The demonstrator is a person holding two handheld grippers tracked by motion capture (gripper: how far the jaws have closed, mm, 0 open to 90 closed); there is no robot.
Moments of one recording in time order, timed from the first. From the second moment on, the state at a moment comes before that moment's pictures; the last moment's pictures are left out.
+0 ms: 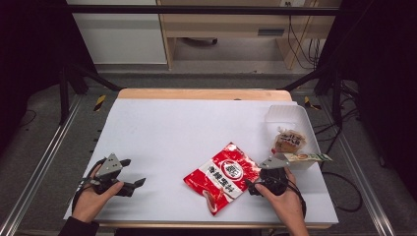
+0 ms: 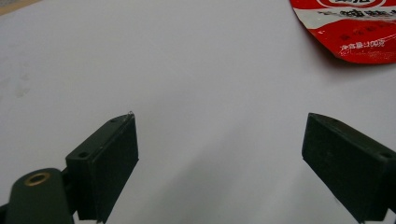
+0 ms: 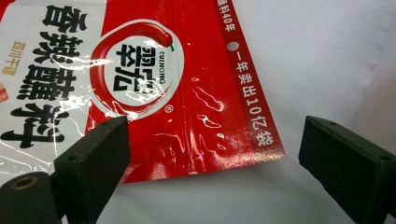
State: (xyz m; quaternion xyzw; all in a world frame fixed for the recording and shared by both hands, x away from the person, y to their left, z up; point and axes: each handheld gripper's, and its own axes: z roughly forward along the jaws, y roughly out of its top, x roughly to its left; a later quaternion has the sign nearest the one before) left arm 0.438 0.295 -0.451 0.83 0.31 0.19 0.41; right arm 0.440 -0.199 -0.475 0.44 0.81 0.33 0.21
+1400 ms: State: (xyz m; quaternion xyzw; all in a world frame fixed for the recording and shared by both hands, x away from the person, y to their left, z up) left arm 0.439 0.288 -0.449 0.84 0.31 0.18 0.41; right arm 0.444 -0.172 -0.441 0.37 0.82 0.33 0.27
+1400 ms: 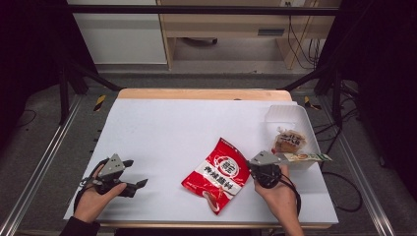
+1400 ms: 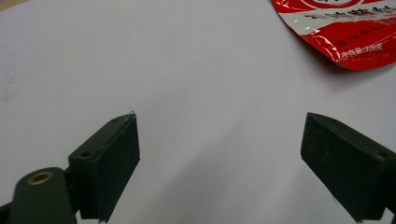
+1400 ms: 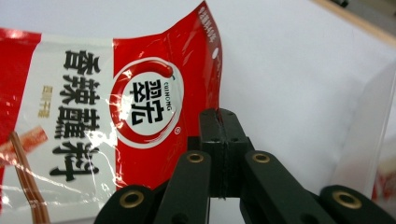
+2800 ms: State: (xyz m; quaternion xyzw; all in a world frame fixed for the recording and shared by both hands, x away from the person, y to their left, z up) left arm 0.492 0.242 -0.372 0.84 0.28 0.21 0.41; right arm 0.491 -0.072 -0.336 0.22 0.85 0.37 0.30
